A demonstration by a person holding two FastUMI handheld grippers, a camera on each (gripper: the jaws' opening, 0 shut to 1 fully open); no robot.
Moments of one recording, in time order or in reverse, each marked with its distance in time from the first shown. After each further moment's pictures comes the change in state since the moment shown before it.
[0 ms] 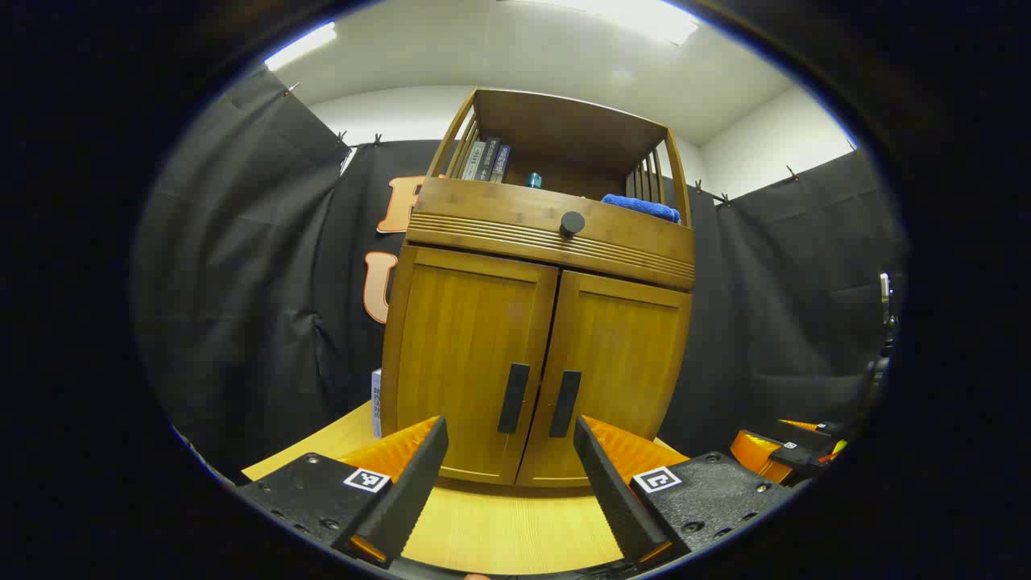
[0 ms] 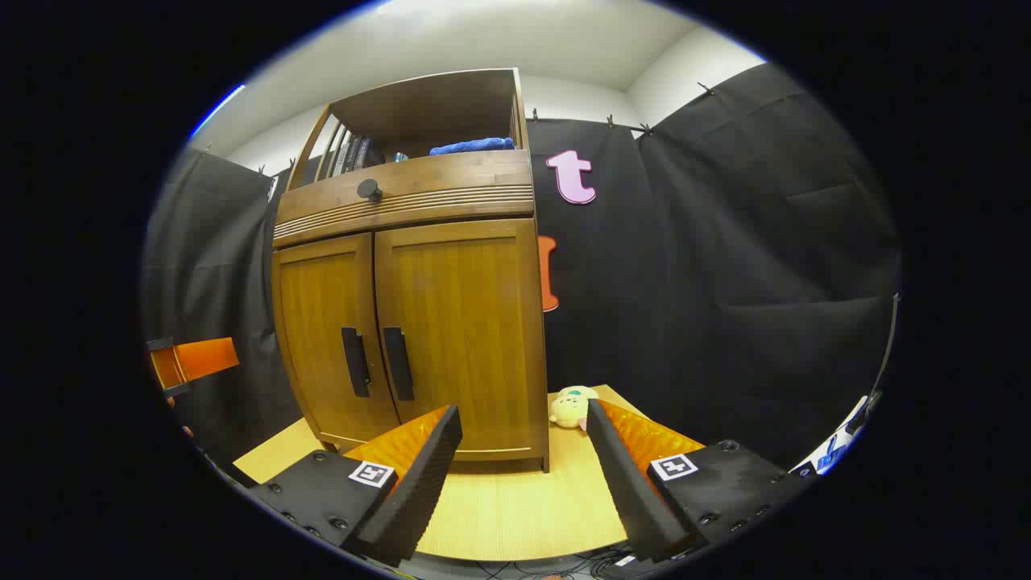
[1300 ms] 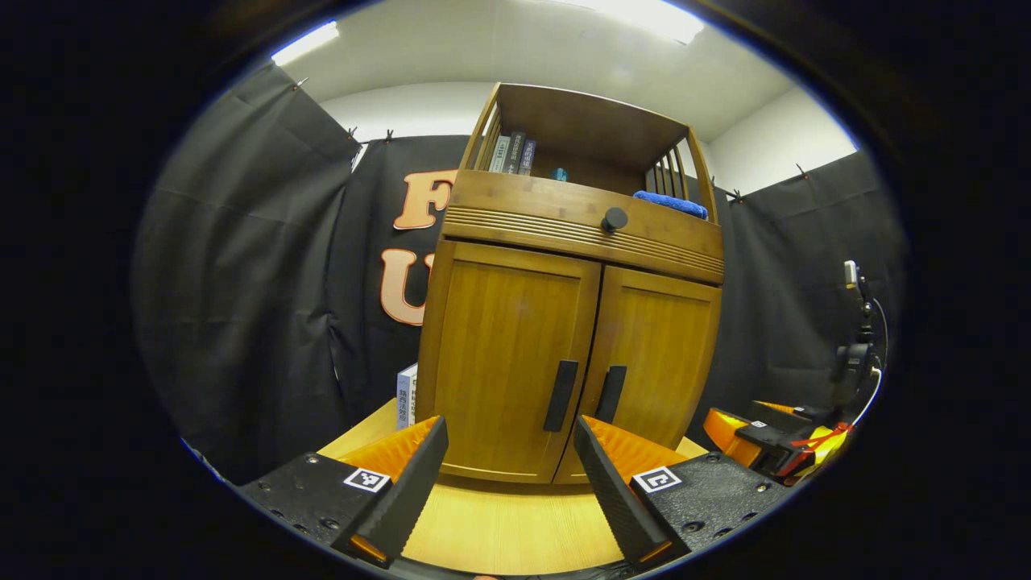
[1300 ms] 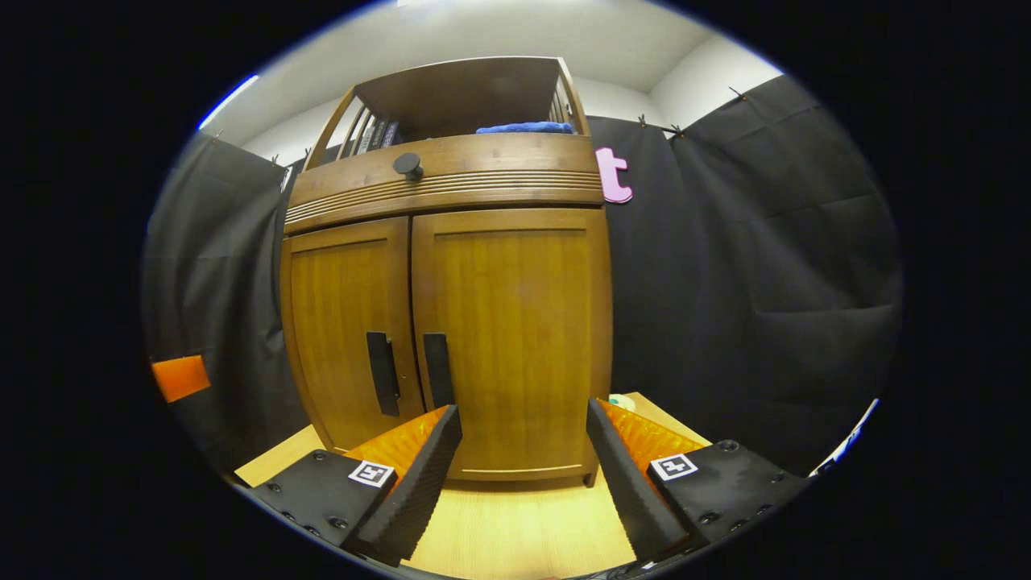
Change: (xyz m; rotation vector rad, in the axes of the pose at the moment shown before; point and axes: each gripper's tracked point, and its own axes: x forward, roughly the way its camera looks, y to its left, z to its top) left arm 0.003 0.053 -0.001 0.001 0.025 0.037; right arm 0.081 0.102 0.001 -0.032 -0.008 0.053
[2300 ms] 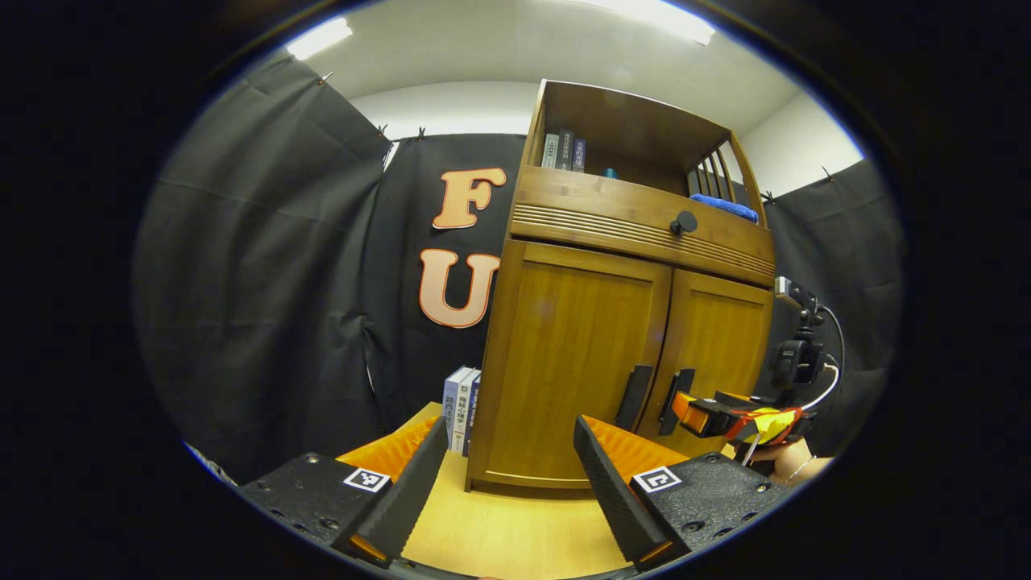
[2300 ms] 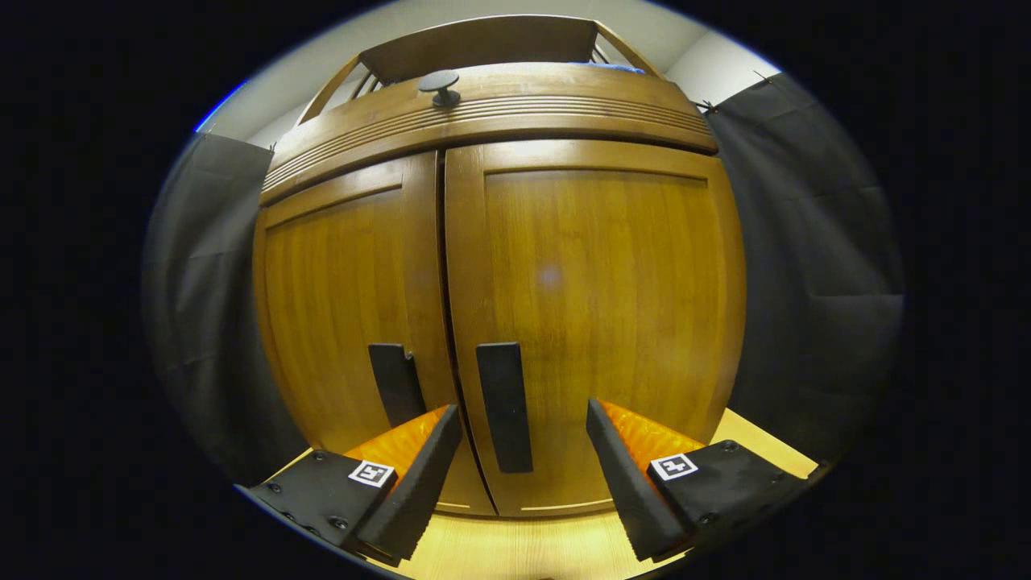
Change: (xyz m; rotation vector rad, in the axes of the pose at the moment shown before) left arm 0.020 0.090 0.001 0.009 0.006 0.103; right arm 0.134 0.079 -0.024 0.028 0.070 0.059
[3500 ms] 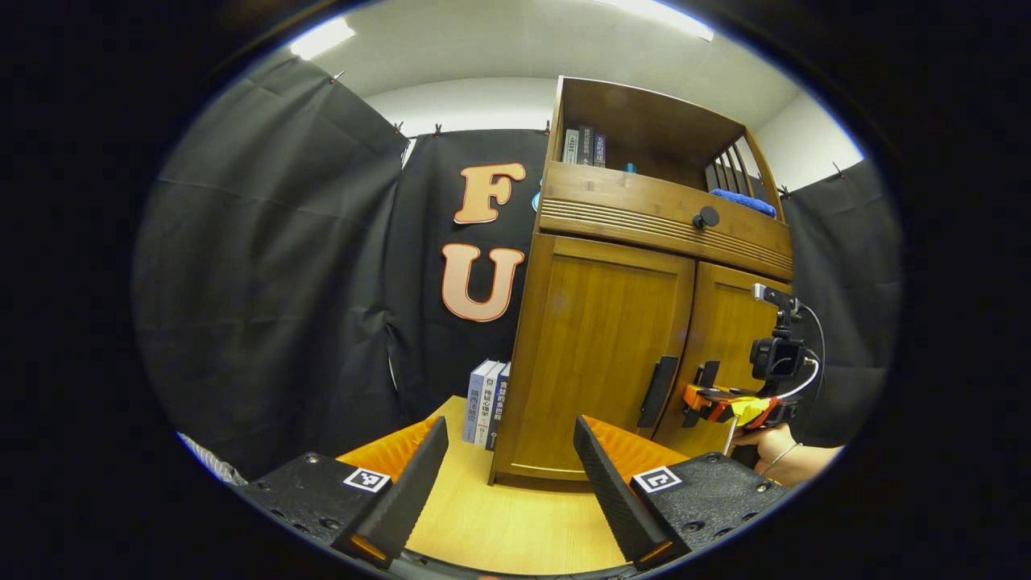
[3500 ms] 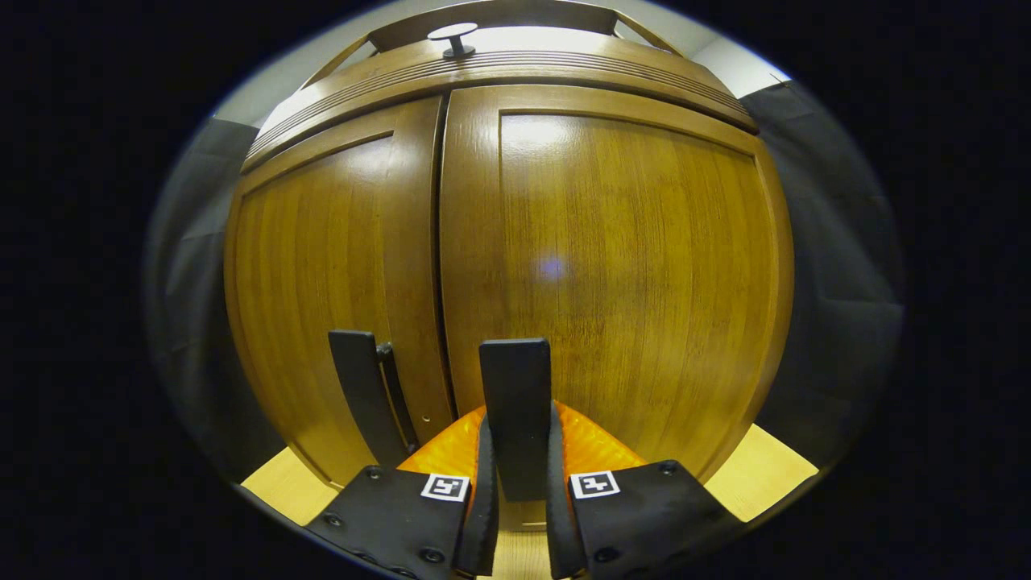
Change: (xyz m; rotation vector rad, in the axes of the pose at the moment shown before) left arm -0.015 0.023 -0.002 -0.002 0.024 0.053; right arm 0.044 0.007 -0.013 -0.027 0.034 -0.019
